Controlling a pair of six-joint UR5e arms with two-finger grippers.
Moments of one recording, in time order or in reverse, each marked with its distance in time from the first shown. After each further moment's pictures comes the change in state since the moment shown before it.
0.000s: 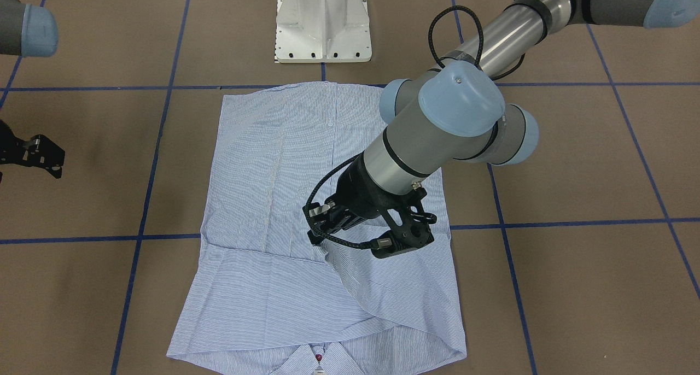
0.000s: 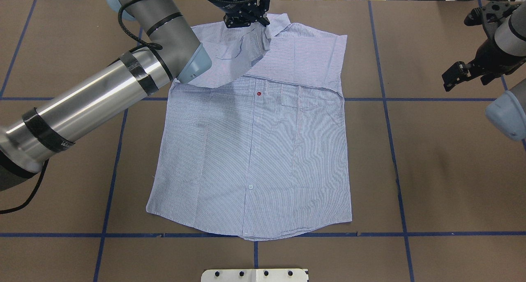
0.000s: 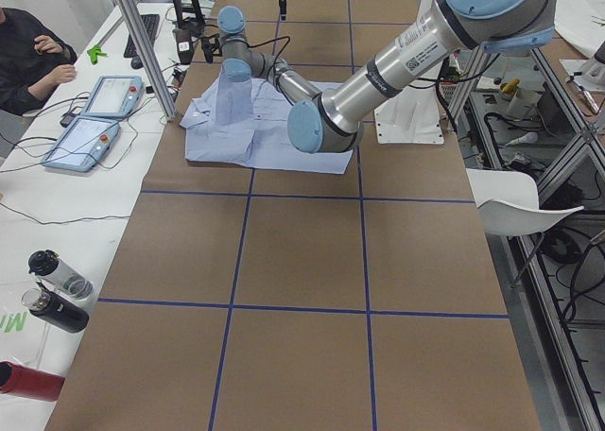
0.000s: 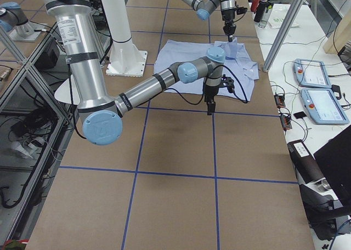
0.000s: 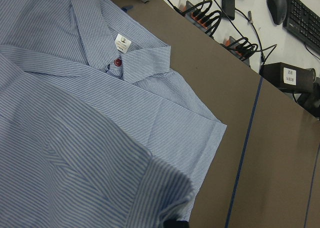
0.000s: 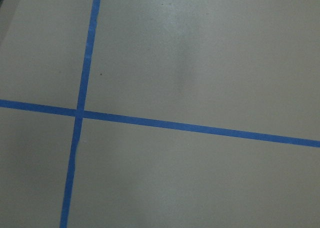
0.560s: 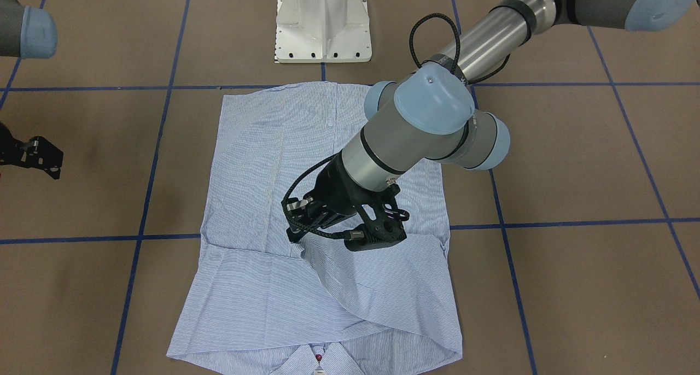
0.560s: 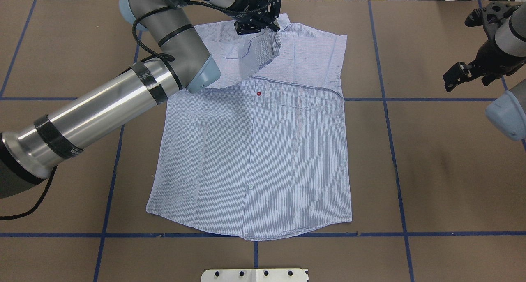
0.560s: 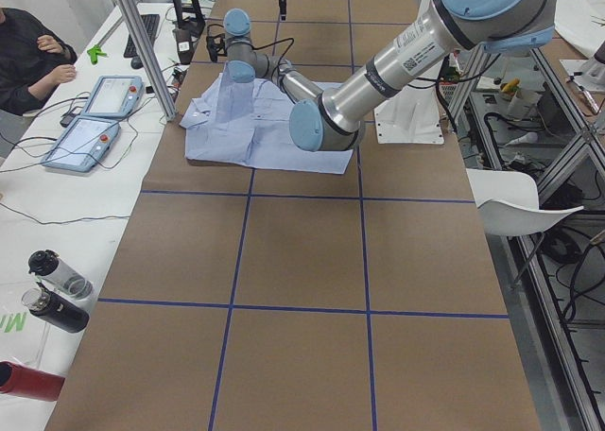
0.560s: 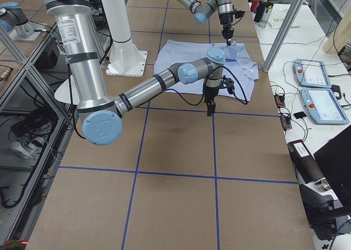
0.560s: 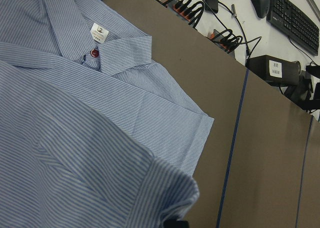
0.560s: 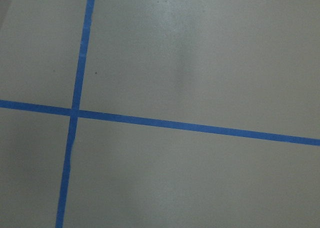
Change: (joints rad) left arm 0.033 -0.014 0.033 -0.081 0.044 -0.001; right arm 0.001 -0.003 -0.006 0.000 -0.002 0.000
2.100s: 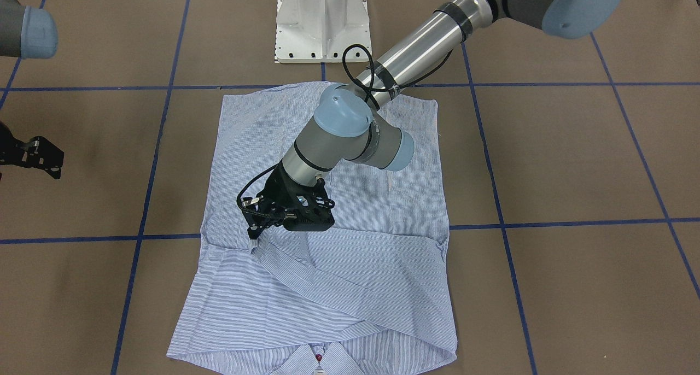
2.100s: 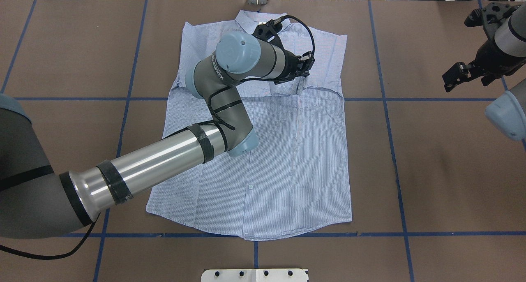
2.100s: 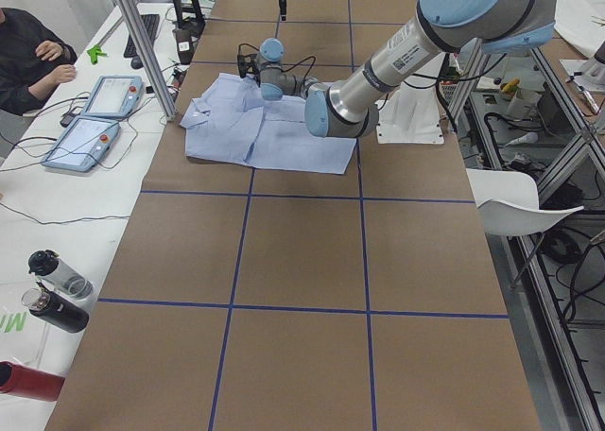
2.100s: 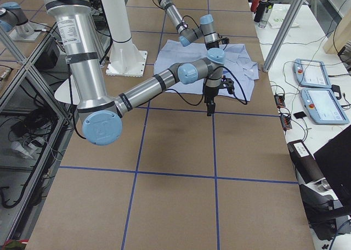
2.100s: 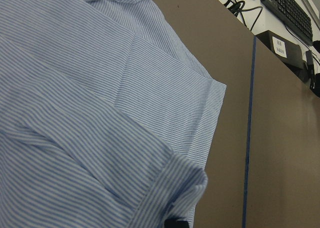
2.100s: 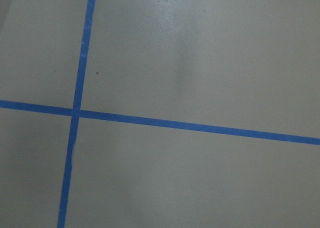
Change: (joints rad) left arm 0.222 -0.095 0.286 -0.225 0.340 0.001; right arm -0.001 0.001 0.001 0.000 0.003 0.005
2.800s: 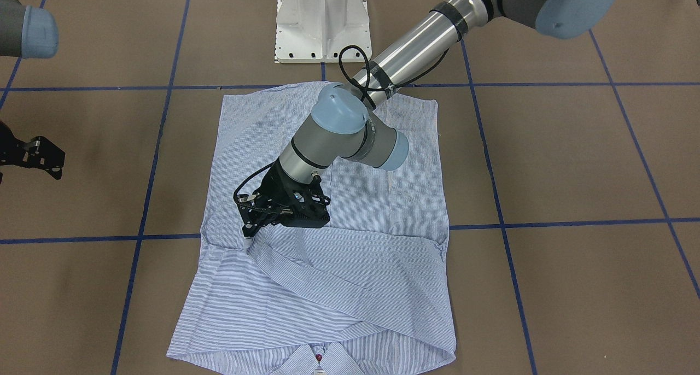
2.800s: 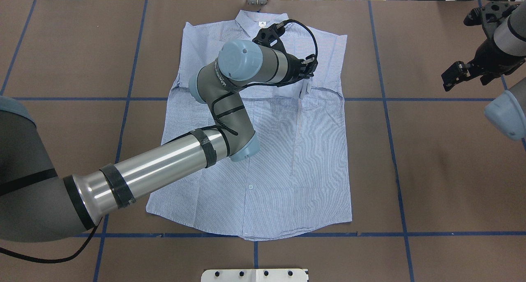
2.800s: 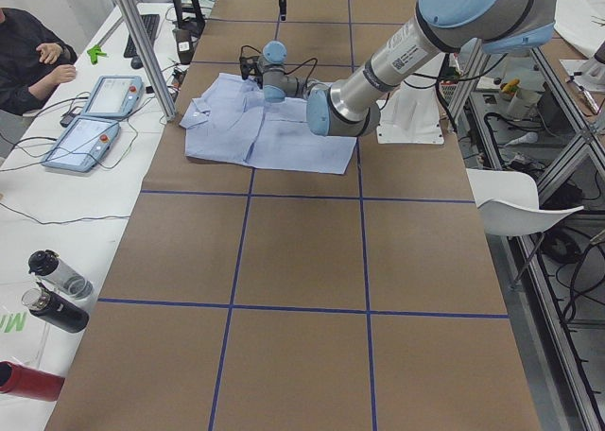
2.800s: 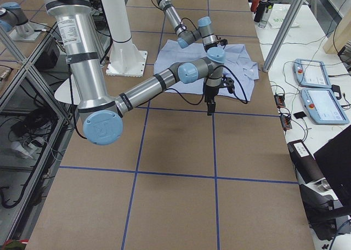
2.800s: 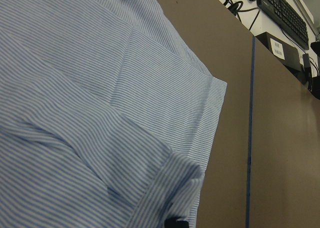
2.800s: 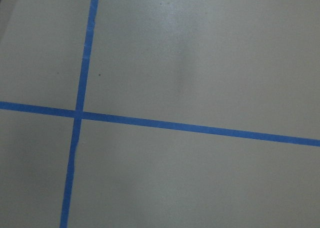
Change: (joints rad) left arm 0.014 -0.005 0.009 -0.051 0.029 0.010; right arm -0.001 0.005 0.000 0.000 -0.001 0.004
